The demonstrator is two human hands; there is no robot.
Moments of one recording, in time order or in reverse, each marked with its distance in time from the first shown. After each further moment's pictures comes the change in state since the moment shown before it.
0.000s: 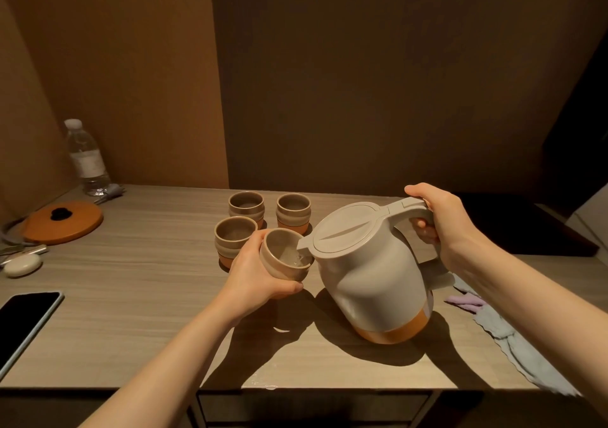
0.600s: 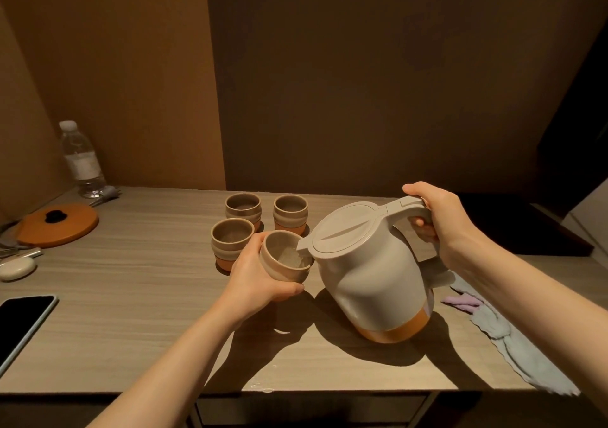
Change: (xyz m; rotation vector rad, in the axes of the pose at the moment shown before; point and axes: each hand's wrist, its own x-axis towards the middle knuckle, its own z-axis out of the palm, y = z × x) left_hand -0.001 0.004 0.005 -0.049 -0.009 -0.014; right_hand 0.002 -0.004 -0.002 -0.017 0.023 0.010
